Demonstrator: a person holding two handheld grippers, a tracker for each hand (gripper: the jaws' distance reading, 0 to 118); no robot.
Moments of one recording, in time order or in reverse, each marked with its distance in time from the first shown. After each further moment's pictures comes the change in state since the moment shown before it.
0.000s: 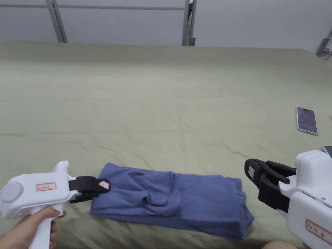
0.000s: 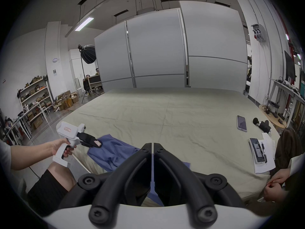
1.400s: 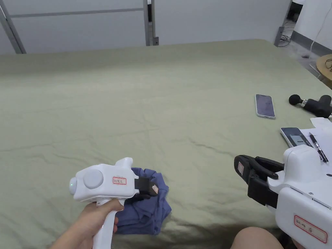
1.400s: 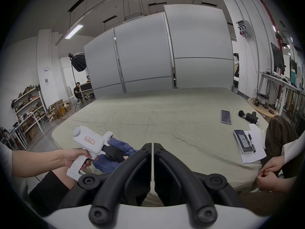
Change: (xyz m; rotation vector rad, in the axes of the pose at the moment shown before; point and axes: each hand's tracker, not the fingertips) left arm 0.133 -0.058 -0.184 -0.281 0.062 -0.277; right arm 0.044 -0.019 0.052 0.039 -0.081 -0.072
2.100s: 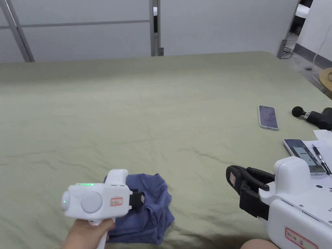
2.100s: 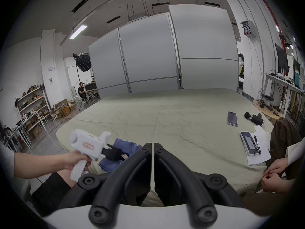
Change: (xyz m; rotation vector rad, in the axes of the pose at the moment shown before) left arm 0.011 -0.022 0.021 0.109 0.187 -0.198; right arm -0.020 0.004 -0.005 0.007 0.047 0.010
